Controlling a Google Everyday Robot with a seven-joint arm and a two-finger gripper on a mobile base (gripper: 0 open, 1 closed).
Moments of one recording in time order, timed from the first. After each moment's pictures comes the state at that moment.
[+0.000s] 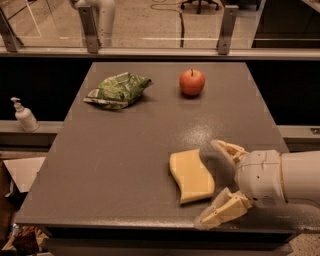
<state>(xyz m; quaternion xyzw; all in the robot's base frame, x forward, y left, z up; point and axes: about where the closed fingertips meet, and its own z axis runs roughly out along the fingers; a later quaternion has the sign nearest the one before) 0.378 -0.095 0.823 -0.52 0.70 0.25 0.41</state>
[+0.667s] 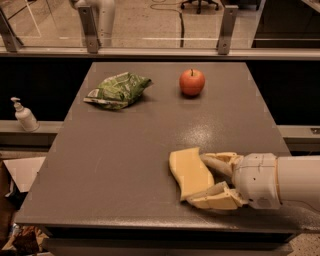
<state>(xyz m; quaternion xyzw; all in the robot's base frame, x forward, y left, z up) 0.384 -0.093 0.811 -0.51 0.70 0.25 0.42</state>
